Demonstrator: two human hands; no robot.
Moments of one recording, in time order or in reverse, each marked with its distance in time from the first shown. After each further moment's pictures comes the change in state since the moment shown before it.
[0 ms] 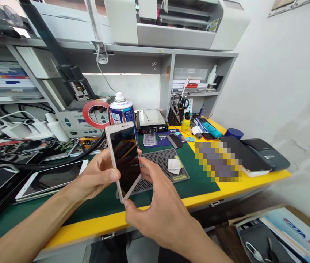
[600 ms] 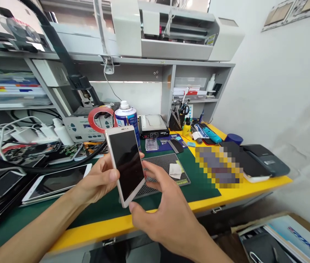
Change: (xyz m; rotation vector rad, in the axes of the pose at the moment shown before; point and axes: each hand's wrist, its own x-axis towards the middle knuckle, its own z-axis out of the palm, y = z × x) left_hand -0.003 0.006 0.005 -0.132 0.022 -0.008; right_hand -0.001 -0.014 -0.015 0.122 -0.030 0.101
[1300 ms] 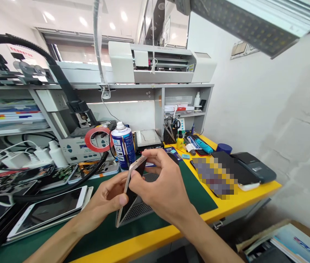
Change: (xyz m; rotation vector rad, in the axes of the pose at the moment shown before) left_hand 0.002 -0.004 0.008 0.313 -0.024 -0.001; right_hand 0.051 -0.047 -0.016 0.025 0.285 -0.169
